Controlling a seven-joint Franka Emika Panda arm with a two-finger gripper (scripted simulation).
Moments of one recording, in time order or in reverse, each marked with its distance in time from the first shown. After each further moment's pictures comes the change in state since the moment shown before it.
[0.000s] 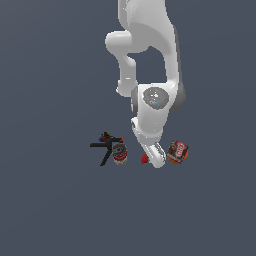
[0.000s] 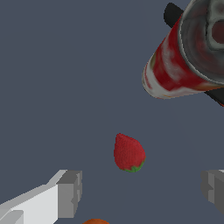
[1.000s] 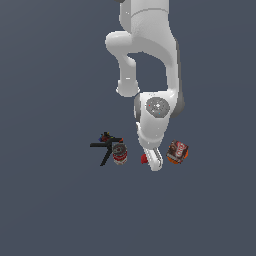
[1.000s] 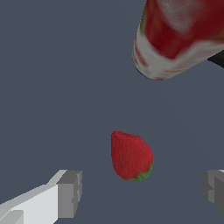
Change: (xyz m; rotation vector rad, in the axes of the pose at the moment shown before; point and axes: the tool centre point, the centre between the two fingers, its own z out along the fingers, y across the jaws) arm -0.012 0.003 0.038 -0.009 0.004 0.157
